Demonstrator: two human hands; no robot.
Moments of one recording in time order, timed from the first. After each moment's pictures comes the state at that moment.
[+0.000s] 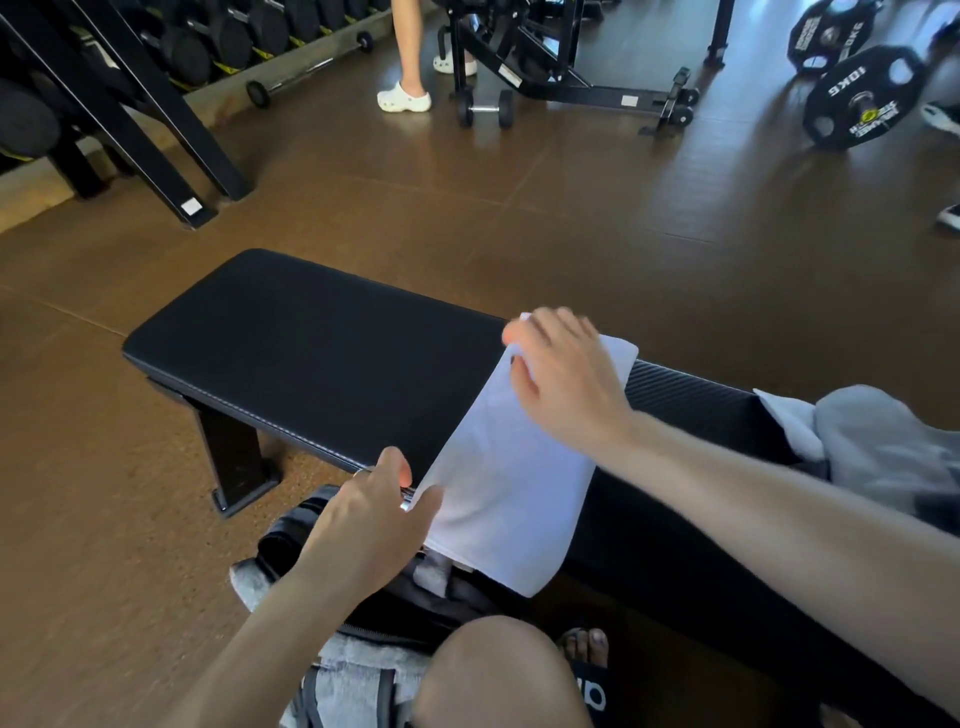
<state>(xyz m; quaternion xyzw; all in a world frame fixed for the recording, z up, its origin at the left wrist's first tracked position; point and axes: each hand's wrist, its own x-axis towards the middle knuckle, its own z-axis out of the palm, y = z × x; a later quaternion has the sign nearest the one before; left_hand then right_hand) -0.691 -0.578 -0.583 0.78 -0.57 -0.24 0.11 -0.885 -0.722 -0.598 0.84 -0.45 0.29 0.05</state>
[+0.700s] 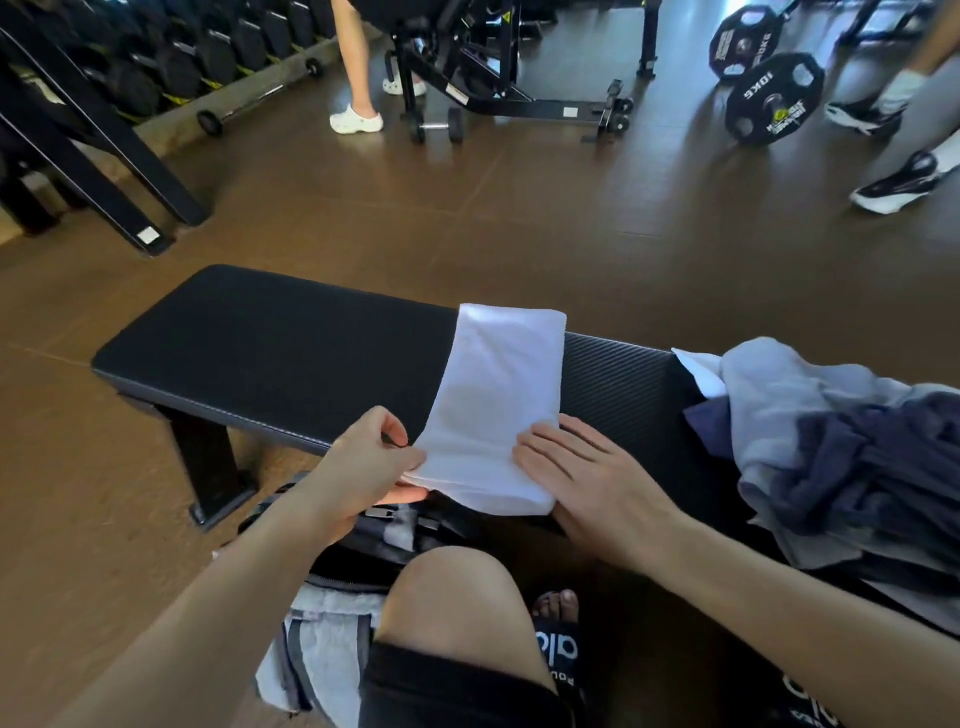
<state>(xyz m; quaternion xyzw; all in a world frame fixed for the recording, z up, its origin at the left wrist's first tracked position) -0.710 -0.586 -0.571 0.71 -0.45 -0.48 0.26 -0.977 -0.584 -0.635 0.91 -0.36 0.18 0.08</state>
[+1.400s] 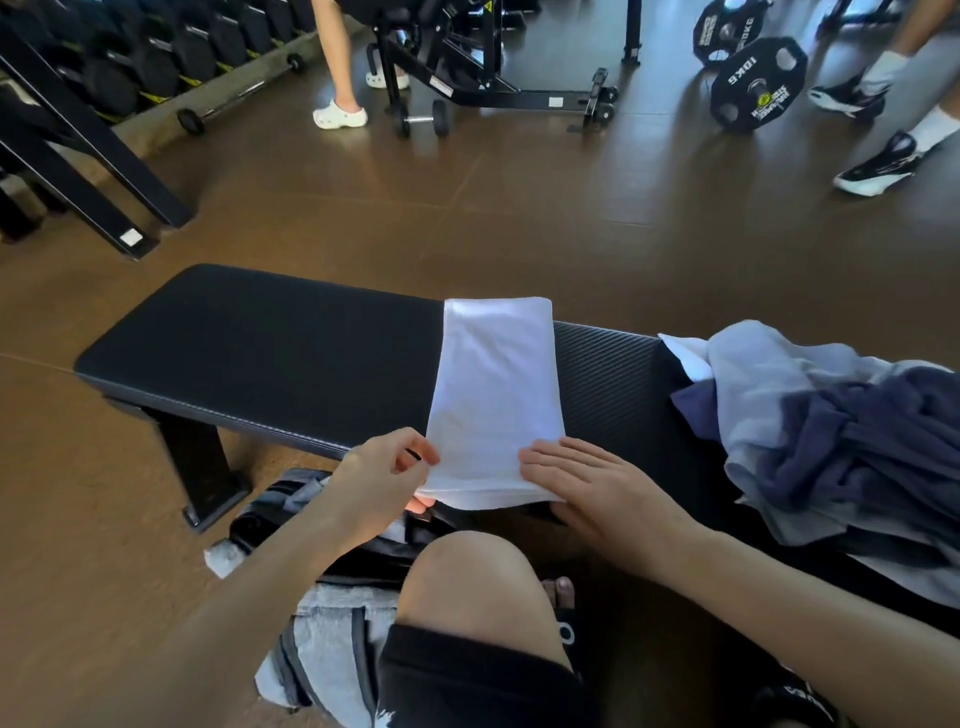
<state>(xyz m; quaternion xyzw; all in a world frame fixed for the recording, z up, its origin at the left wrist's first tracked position) -0.721 -0.570 -0.582 0.67 -0.62 -0.37 0.15 -0.997 -0.569 -0.648 0.91 -0.37 0.20 -0.03</state>
